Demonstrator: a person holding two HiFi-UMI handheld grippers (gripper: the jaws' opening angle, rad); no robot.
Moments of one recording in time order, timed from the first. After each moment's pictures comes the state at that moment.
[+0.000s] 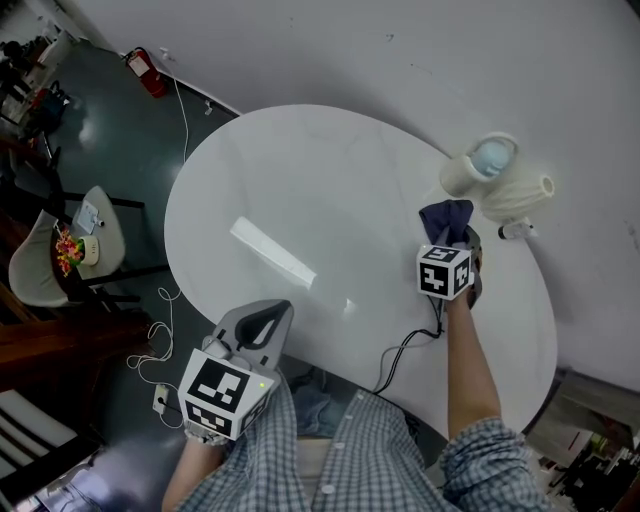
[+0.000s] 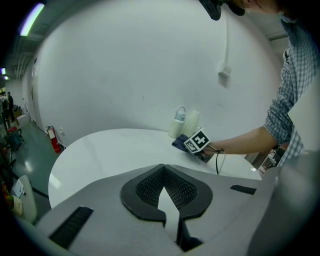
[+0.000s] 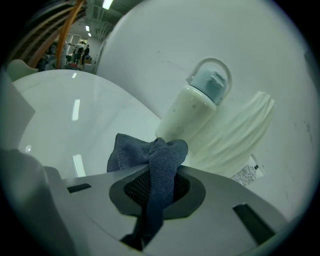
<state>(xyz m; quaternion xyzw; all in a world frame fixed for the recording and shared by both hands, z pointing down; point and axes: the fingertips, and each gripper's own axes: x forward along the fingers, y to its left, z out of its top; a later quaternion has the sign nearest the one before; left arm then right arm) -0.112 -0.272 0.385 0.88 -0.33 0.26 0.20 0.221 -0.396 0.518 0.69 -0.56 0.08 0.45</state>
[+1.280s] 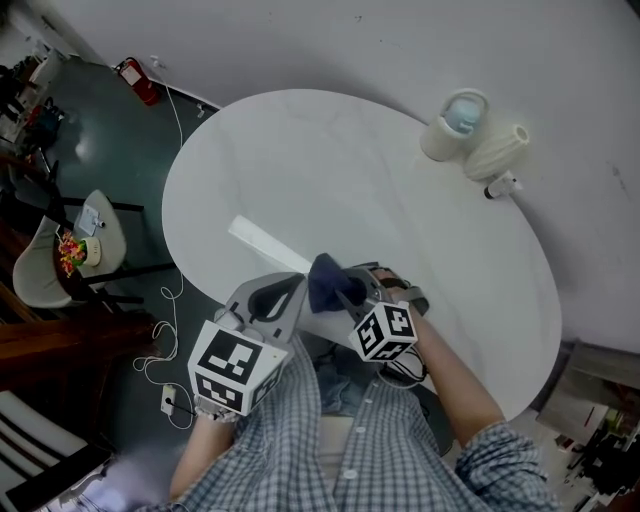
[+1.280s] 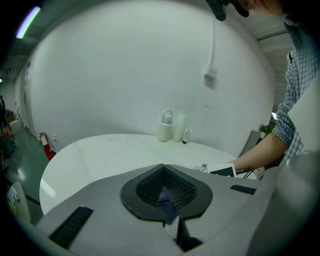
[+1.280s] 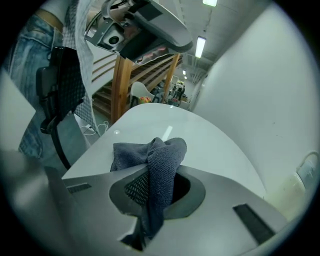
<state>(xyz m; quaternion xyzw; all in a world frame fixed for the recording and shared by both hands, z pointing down) -0.079 -0.234 0.373 0.91 -0.30 0.24 0.17 -0.048 -0.219 0.528 0.24 -0.88 -0.09 0.41</state>
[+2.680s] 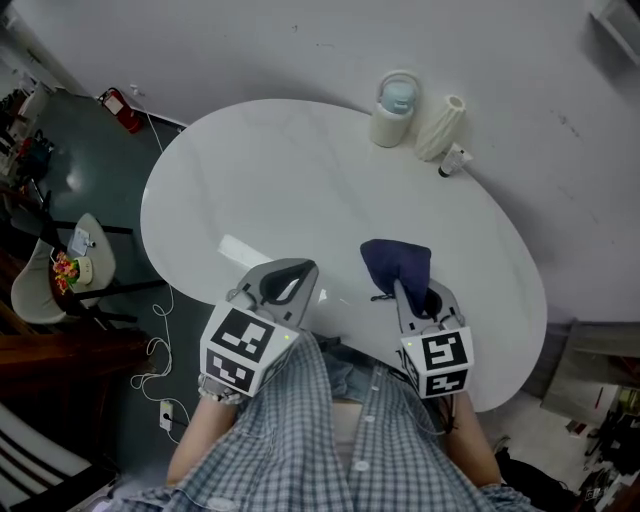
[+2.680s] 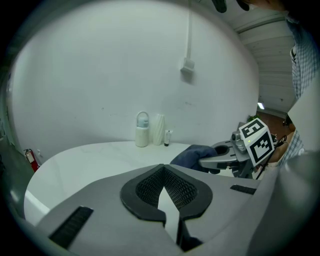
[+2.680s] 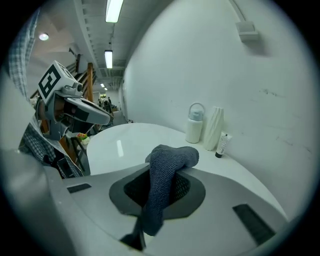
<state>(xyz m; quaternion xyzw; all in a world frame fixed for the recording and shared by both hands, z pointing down) 0.018 -0.189 0.363 0.93 -0.24 0.24 0.12 0.143 -0.143 0.408 0.59 -0.75 0.15 0.24</state>
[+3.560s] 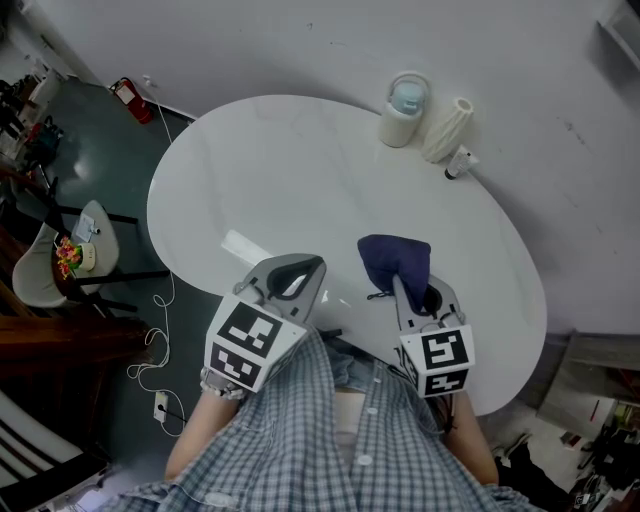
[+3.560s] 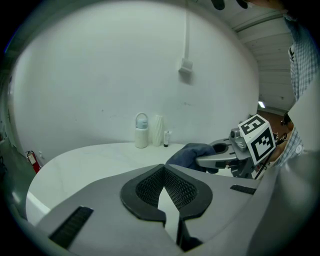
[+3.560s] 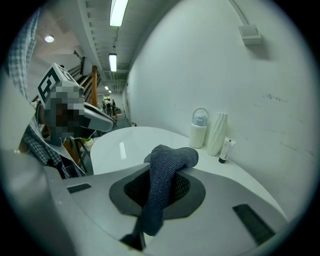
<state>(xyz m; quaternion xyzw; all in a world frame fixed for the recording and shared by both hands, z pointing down) 0.022 -0.180 0.359 0.93 -0.25 0.24 0.11 0.135 -0.145 0.397 0.58 -0.77 0.14 0.23</state>
